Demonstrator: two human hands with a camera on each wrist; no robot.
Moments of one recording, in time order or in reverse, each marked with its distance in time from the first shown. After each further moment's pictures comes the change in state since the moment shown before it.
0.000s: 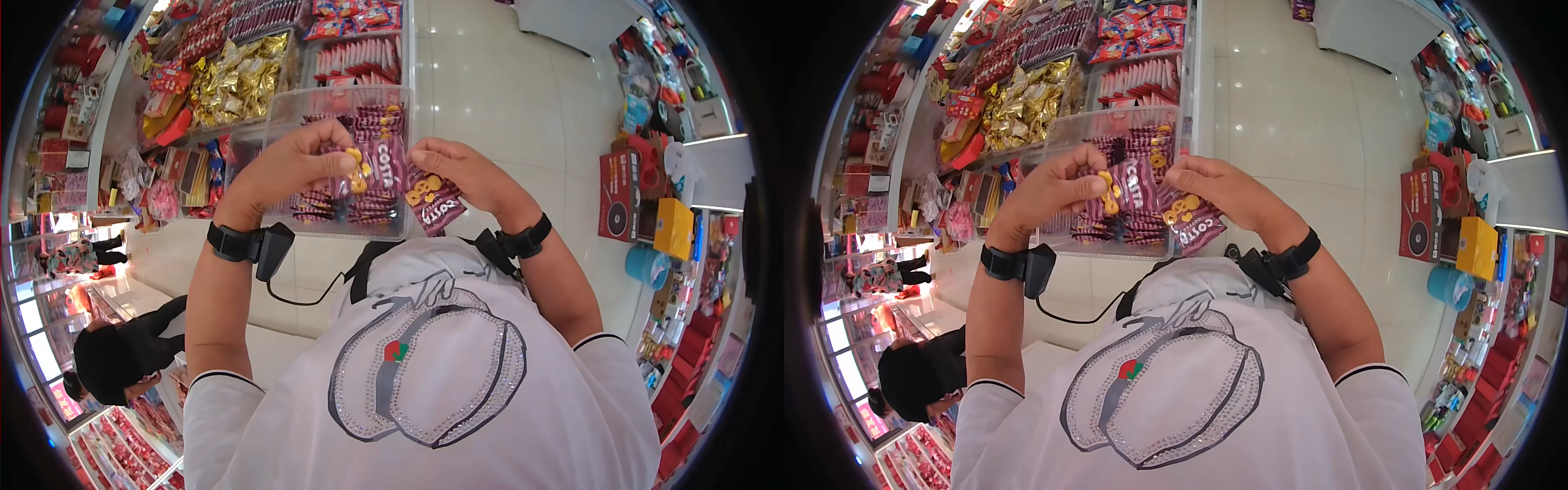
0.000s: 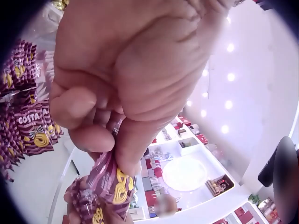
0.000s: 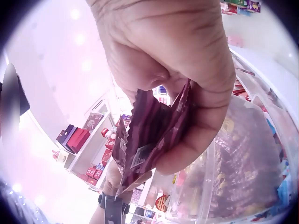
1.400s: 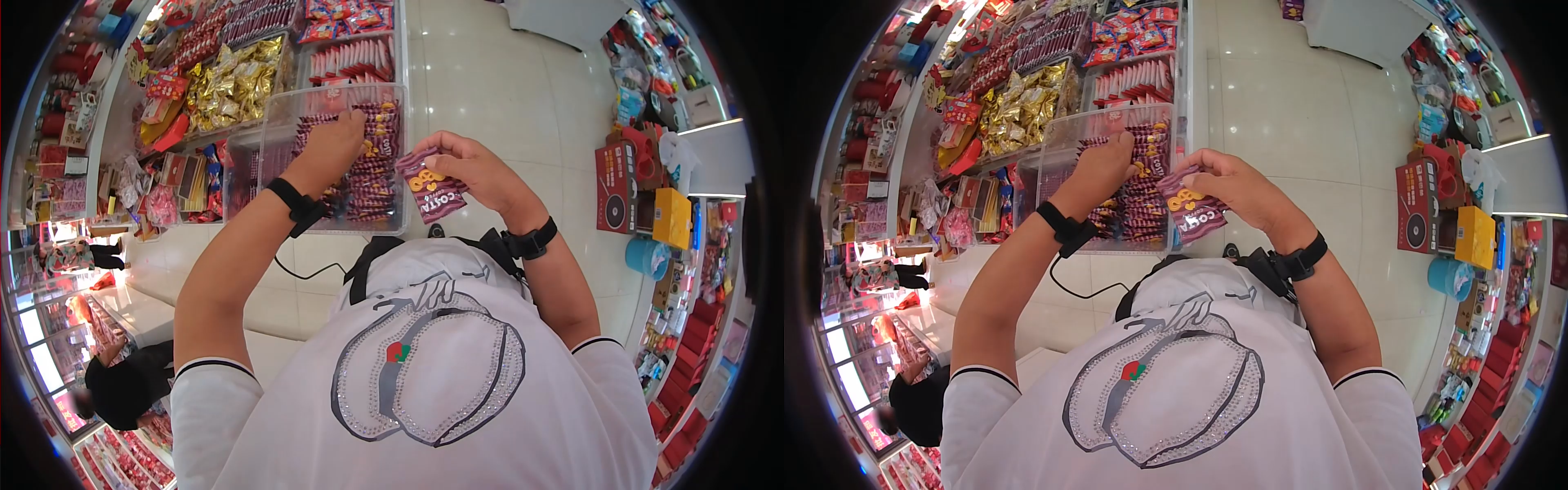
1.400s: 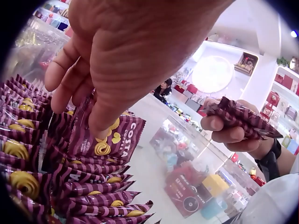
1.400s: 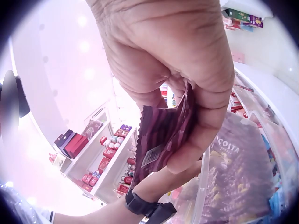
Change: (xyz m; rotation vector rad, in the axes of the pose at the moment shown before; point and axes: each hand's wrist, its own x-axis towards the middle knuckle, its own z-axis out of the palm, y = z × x) left_hand 0.094 -0.082 0.011 1.341 0.370 0.323; right_hand -0.017 0.004 -0.002 0.093 0.061 -0.009
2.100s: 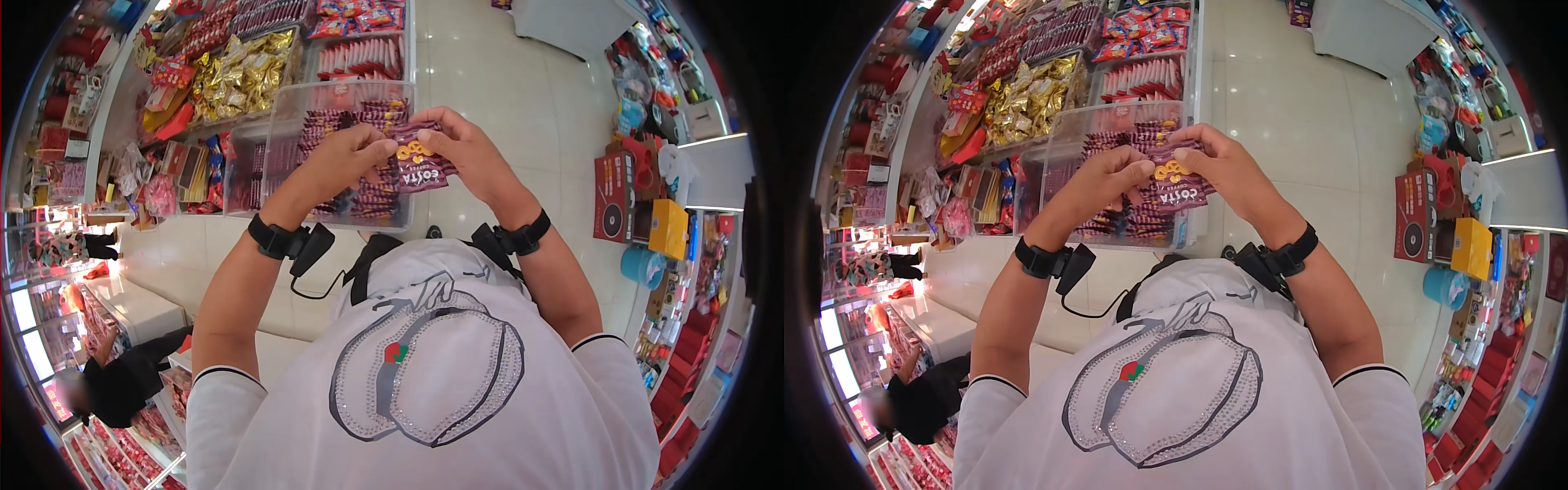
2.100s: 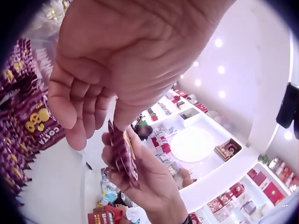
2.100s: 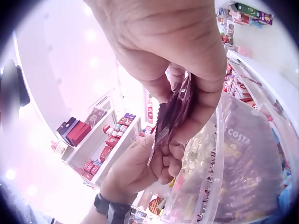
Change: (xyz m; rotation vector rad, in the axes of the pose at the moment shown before) left_hand -0.039 0.042 -0.071 -1.154 -0.220 -0.365; right_hand 0.020 -0.007 0.021 -0.017 0.138 -0.190
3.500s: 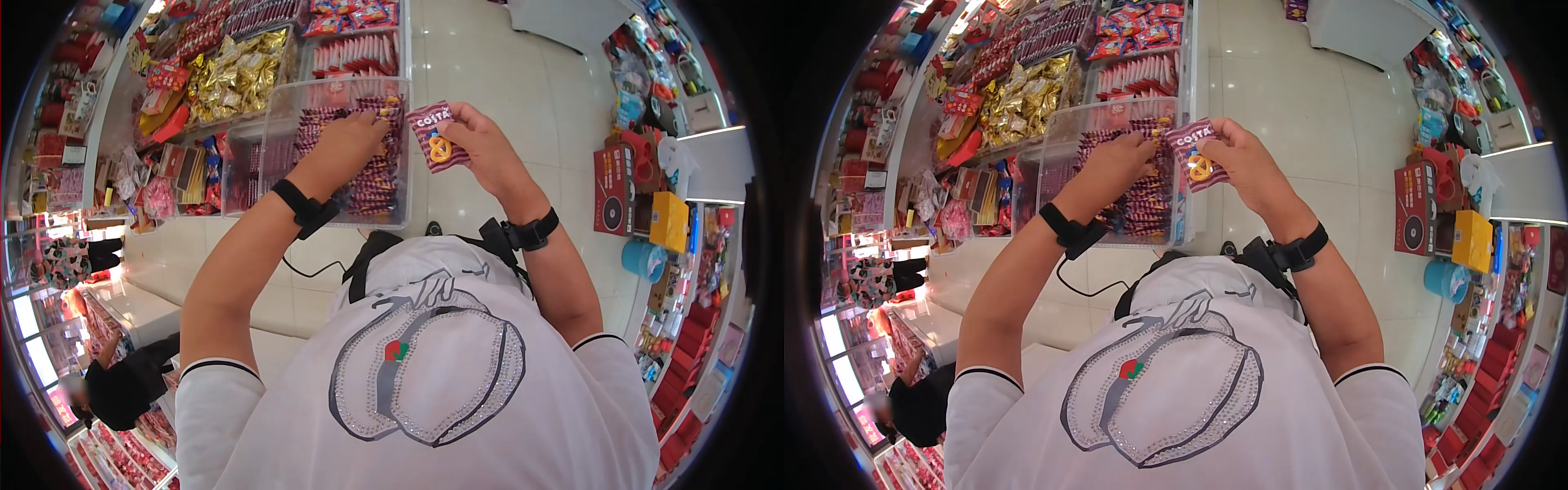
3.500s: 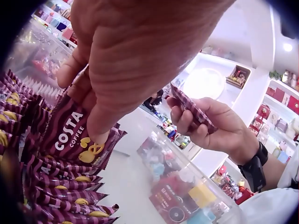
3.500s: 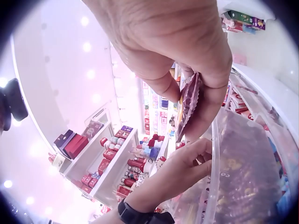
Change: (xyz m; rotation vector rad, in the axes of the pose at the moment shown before) left_hand 0.057 -0.054 0.004 1.100 0.191 0.580; right_hand -0.004 0.002 -0.021 0.120 0.120 0.068
